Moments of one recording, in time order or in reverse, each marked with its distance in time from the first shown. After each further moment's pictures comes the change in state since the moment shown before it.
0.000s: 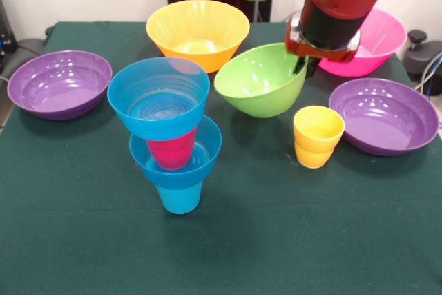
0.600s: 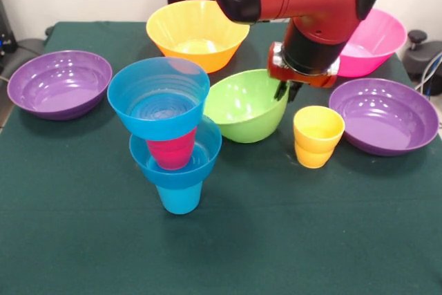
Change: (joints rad) arm -0.009 0.072 0.000 -0.060 -0.109 -0.053 0.000
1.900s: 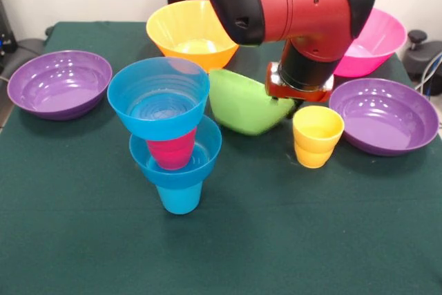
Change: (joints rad) arm 0.003 0.052 -0.001 0.004 -0.087 -0.109 0.000
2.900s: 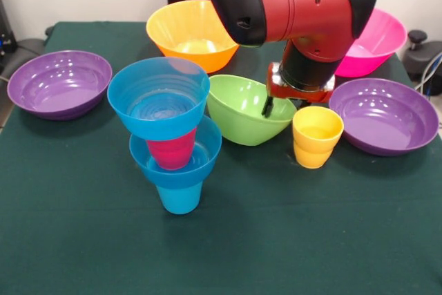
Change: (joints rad) arm 0.004 0.009 0.001 0.000 0.000 -0.006 0.000
